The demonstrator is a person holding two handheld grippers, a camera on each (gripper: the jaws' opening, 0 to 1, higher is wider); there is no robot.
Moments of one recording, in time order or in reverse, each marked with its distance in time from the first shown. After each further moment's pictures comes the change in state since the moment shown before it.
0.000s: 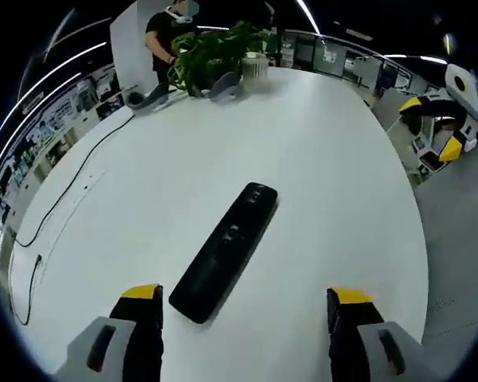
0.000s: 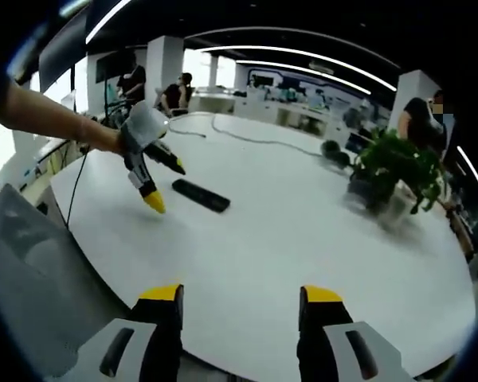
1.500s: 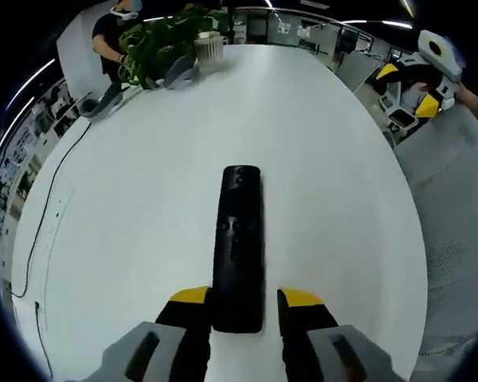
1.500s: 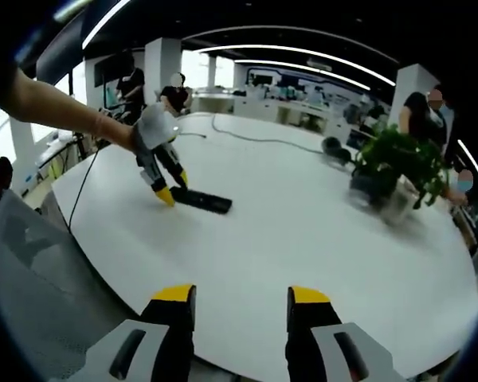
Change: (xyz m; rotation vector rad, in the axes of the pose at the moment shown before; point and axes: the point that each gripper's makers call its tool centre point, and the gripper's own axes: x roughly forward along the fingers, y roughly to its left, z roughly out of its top) left arm 0.005 -0.004 -0.006 0.202 0.114 -0.136; right arm 0.001 0.001 0.000 0.031 -0.003 0.019
